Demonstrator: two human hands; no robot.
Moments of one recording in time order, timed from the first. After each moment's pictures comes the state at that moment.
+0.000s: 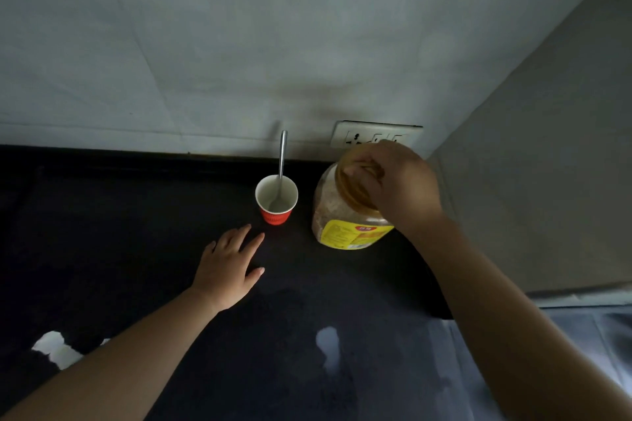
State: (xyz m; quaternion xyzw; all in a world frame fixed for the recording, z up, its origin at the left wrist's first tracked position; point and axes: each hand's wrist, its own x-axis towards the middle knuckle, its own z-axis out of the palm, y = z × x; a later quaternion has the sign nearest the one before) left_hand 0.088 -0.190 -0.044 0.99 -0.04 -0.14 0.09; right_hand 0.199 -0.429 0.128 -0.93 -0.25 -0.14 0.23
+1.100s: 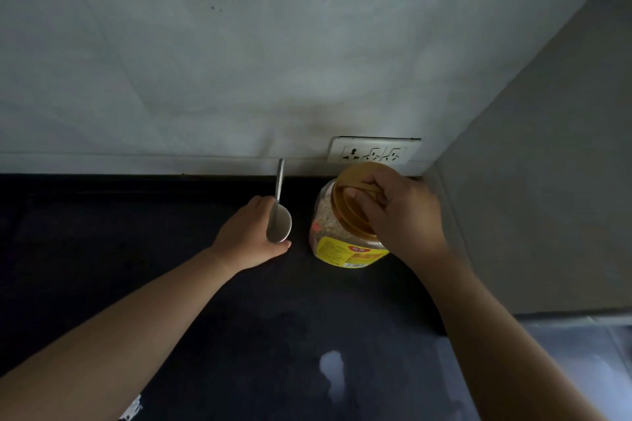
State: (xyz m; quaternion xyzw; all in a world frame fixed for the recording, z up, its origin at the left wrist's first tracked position) left_hand 0.171 -0.202 0.010 0.95 -0.03 -0.06 0.30; right_hand 0.188 -0.430 0.124 -0.93 -0.18 -0.16 0.27
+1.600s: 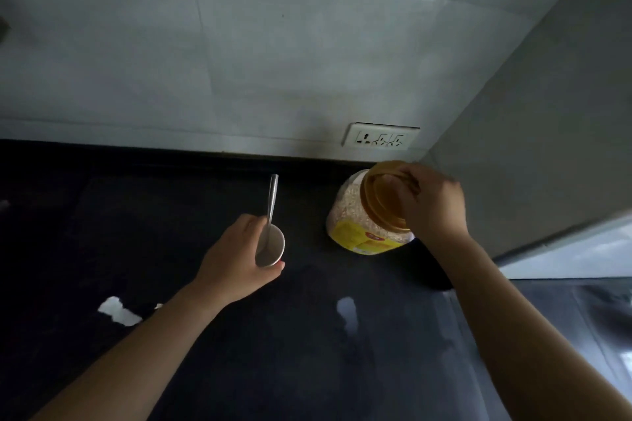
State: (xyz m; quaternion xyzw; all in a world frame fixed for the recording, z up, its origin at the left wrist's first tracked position) left_hand 0.022 -0.167 0.057 0.95 -0.01 -0.01 0.33; right_hand 0.106 -0.426 0.163 -0.95 -0.11 -0.17 0.24
